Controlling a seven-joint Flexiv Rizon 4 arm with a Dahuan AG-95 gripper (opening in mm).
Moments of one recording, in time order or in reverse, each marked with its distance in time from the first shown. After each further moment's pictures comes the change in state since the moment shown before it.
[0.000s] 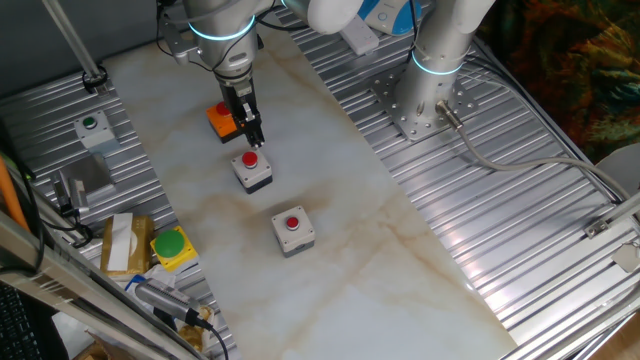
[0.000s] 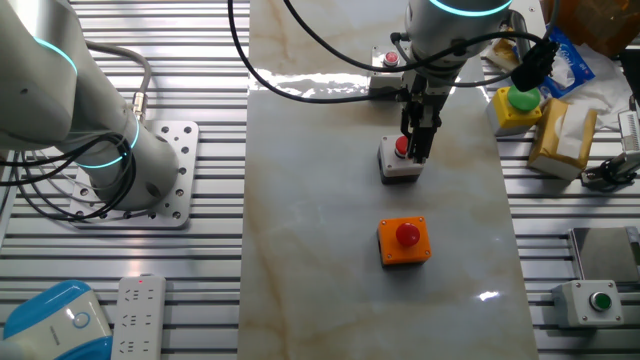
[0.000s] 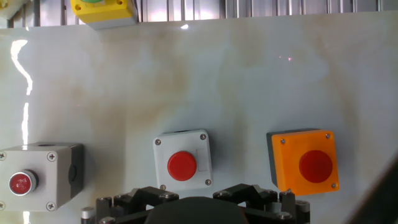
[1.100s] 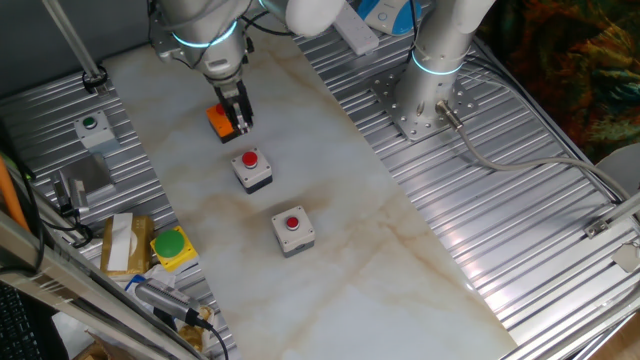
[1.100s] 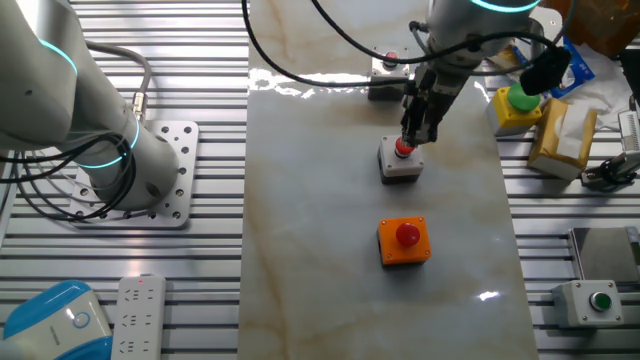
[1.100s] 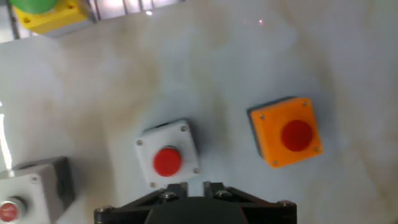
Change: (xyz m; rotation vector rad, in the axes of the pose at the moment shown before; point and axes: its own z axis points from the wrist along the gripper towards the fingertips) arm 0.005 -0.026 -0.007 0.046 0.101 0.185
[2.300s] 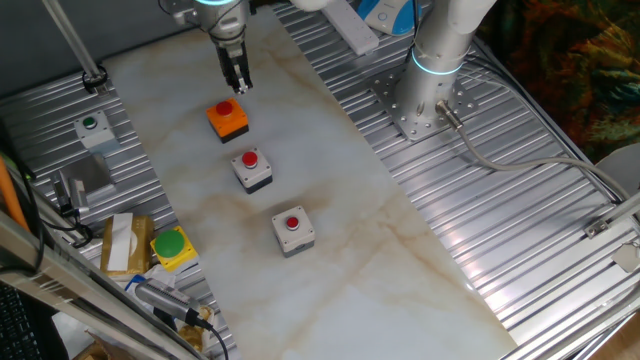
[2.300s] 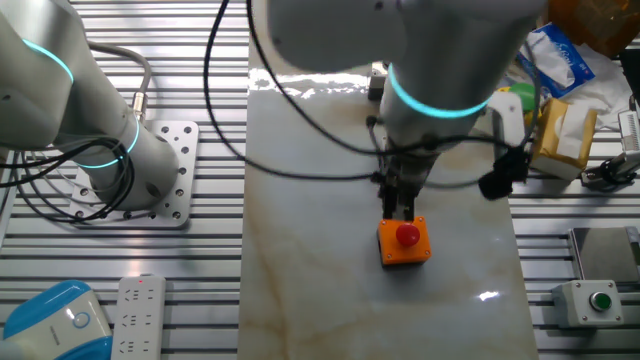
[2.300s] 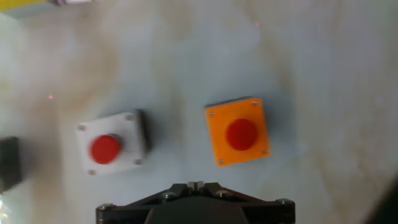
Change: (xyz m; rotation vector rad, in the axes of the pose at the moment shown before) arm 0.008 -0.103 0.036 0.012 -0.096 -0.098
